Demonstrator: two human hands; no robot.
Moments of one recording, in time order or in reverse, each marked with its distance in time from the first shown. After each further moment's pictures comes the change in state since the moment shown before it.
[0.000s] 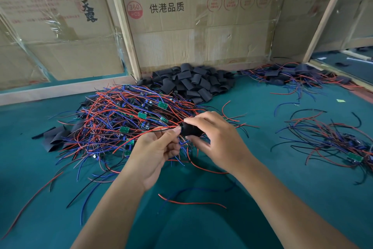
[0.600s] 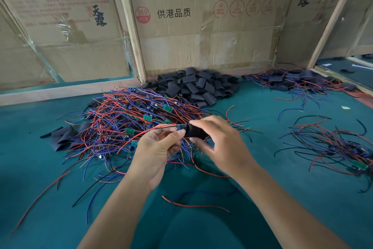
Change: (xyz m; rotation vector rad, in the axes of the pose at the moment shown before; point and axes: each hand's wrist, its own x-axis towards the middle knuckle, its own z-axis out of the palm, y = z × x) left_hand -0.003 0.004 0.003 -0.131 0.026 0.113; right_hand -0.001 -0.001 0.004 0.020 0.035 0.029
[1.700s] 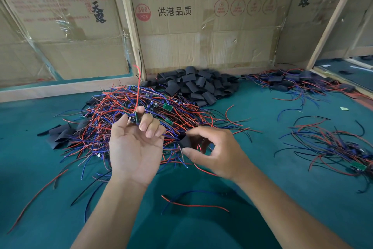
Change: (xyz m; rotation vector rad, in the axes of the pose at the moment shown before) left_hand -0.003 0.026 -0.010 -0.712 -0.118 0.112; right_hand 0.000 -0.019 -0.004 0.487 -0.149 0.146
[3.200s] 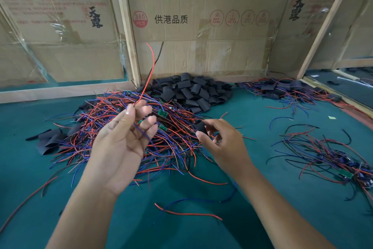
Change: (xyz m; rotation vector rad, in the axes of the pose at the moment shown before) left_hand -0.004 0.026 0.015 0.457 -0.013 0.040; right_hand 0.006 0.028 -0.017 -0.186 0.249 0.192
